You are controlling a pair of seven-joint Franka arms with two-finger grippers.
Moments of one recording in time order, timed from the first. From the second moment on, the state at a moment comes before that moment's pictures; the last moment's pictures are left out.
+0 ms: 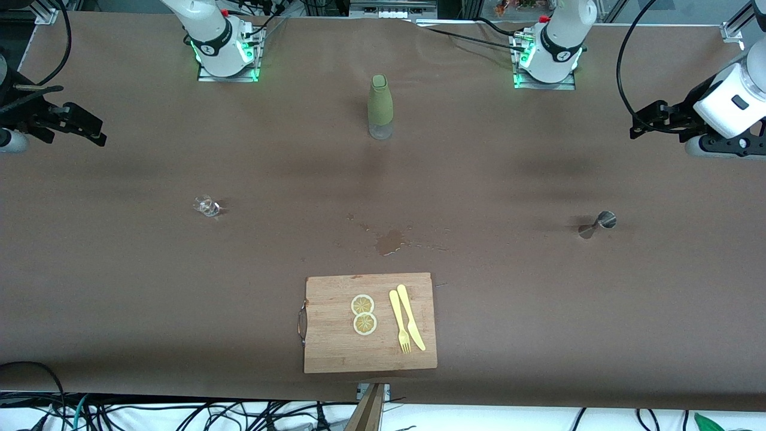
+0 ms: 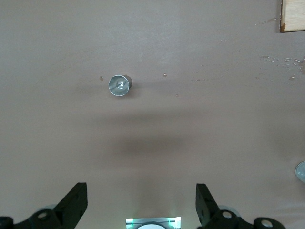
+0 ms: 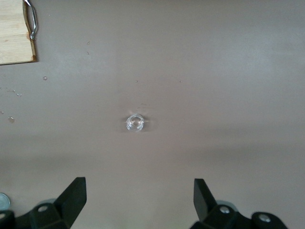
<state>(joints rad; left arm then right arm) 0.13 -0.06 -0.14 -1.73 -0.03 1.52 0.03 -0.05 -0.05 0.04 -1.68 -0.02 1.62 0.04</state>
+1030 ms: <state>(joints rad) 0.13 -0.06 -0.14 -1.73 -0.03 1.53 0.03 -0.05 -0.05 0.04 -1.68 -0.02 1.62 0.04</state>
